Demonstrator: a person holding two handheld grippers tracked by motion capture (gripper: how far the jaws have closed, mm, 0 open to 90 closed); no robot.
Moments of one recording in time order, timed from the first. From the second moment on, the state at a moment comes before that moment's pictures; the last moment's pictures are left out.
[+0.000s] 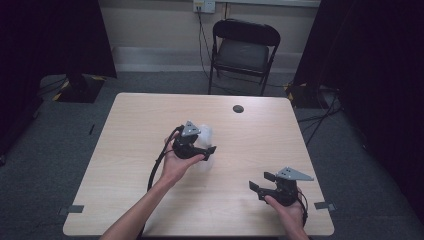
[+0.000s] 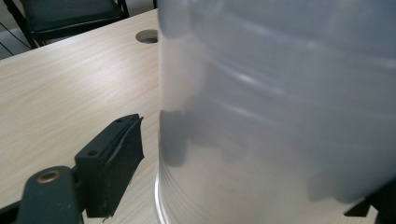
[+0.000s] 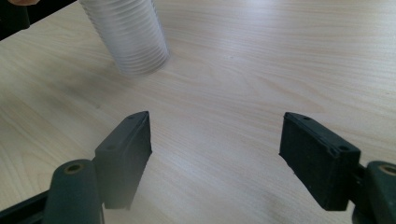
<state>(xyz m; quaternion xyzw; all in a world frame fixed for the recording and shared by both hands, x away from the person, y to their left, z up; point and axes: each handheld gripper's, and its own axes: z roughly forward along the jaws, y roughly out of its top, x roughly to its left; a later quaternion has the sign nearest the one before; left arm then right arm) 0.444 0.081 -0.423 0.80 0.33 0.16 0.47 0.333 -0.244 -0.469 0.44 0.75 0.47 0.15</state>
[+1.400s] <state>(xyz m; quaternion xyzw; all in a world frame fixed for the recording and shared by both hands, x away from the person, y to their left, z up) 0.434 0.082 -0.391 0.77 0.32 0.19 0.51 0.333 -0.244 -0.469 0.45 0.75 0.47 0.16</state>
